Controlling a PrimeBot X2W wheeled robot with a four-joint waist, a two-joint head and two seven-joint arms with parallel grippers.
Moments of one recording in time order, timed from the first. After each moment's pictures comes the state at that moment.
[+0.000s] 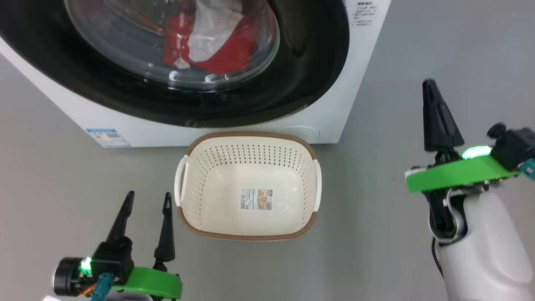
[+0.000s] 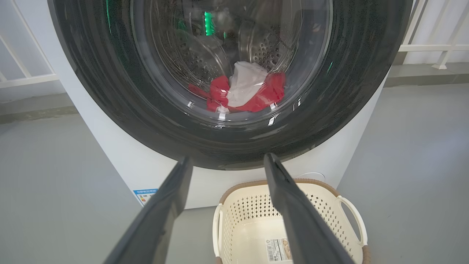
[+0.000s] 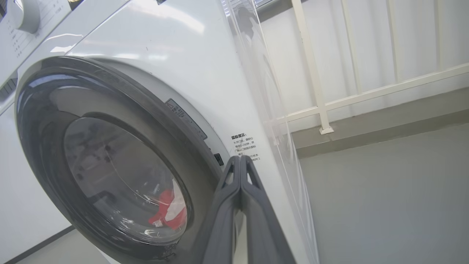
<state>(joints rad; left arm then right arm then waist) -0.12 0.07 -0.19 0.12 -0.13 0.07 -0.22 -0.46 -0.06 -0.03 0.22 0.39 0.13 -0.25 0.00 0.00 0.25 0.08</state>
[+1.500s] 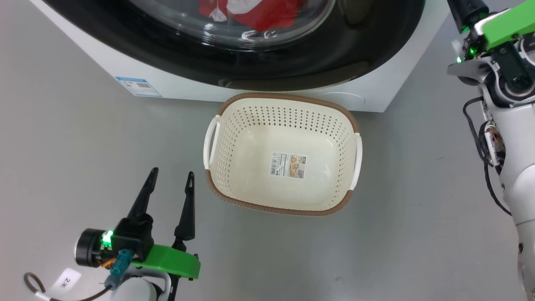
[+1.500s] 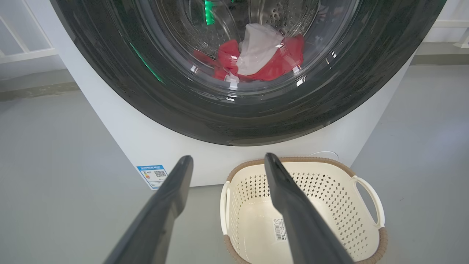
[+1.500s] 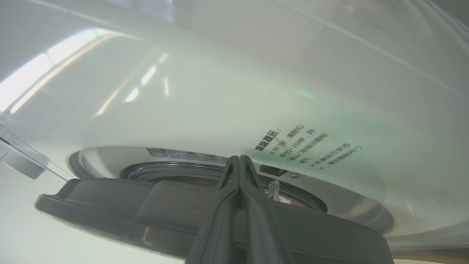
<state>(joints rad) -0.24 0.06 -0.27 0.20 -0.14 0.05 -0.25 -1.05 -0.29 0.18 0.67 1.53 0.13 0.21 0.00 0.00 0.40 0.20</state>
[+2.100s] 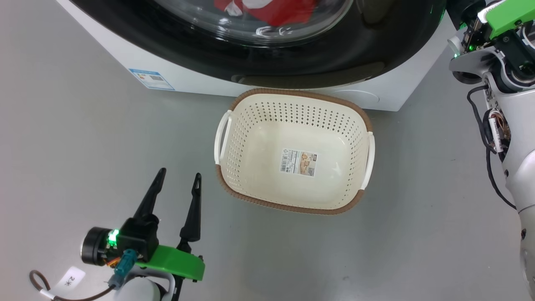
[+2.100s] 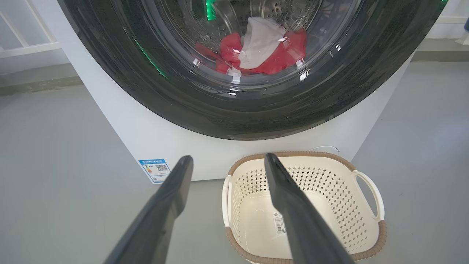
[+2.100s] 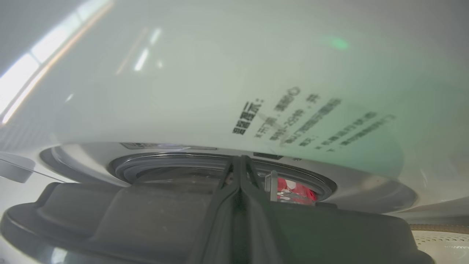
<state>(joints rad) -0.24 0.05 -0.28 0.21 -0.14 0.02 -0.25 -1.14 -0.28 0.17 0.81 1.59 0.13 0.34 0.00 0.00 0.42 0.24</state>
